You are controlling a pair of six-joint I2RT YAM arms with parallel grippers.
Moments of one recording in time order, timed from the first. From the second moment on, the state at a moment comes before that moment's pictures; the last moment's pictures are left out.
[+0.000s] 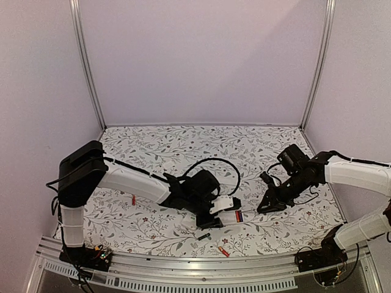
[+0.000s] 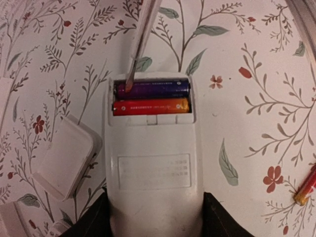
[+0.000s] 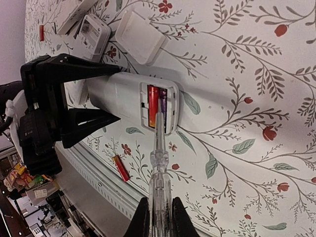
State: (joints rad) left arm -1.12 2.04 1.21 -0.12 0.17 0.37; right arm 0.59 1.29 0.77 -0.71 -0.55 0.50
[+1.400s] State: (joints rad) left arm -1.10 2.04 1.24 -0.20 0.21 0.33; right arm 0.57 1.54 0.84 -0.65 -0.75 0.50
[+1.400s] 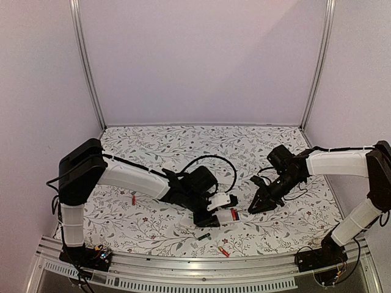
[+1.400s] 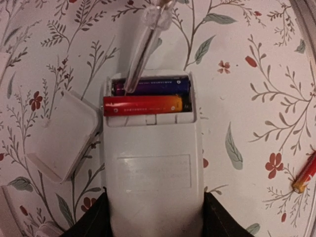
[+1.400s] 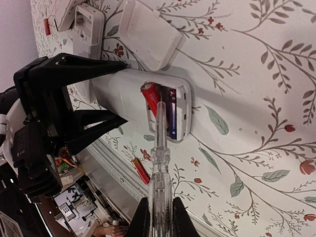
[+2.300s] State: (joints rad) left arm -1.09 2.06 1.28 -0.26 0.20 0.35; right arm 0.62 1.38 0.73 -0.57 -0.71 0.50
